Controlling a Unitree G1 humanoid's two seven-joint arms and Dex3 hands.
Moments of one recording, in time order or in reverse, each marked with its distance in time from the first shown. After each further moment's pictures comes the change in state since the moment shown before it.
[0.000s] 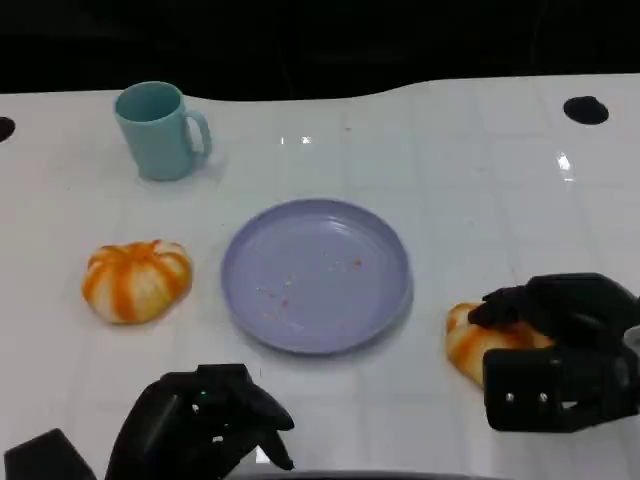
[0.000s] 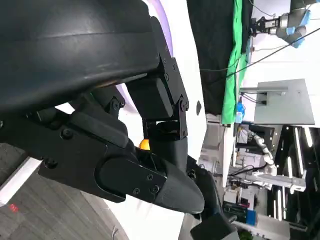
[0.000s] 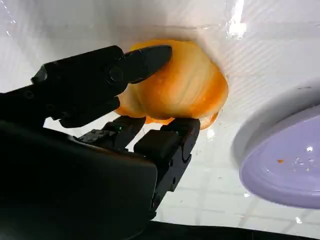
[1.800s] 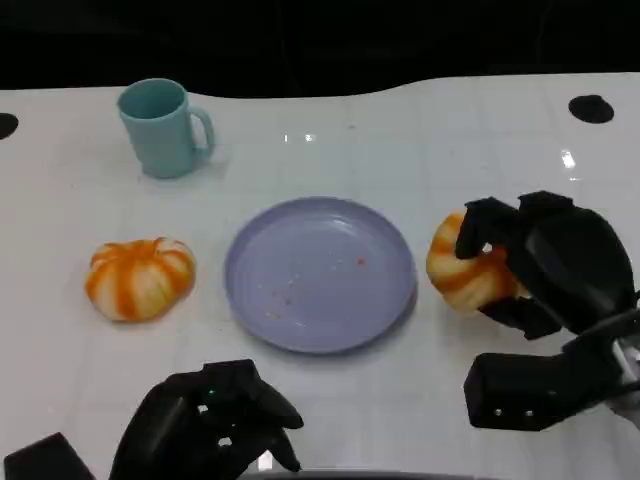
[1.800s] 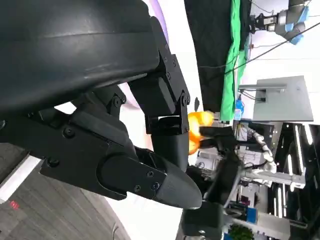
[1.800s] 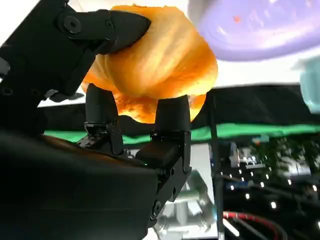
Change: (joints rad) left arm 0.049 -0.001 -0.020 -0.111 0.013 0.053 0.018; right arm -0.092 0.028 0.054 0.213 -0.033 -0.321 -0.791
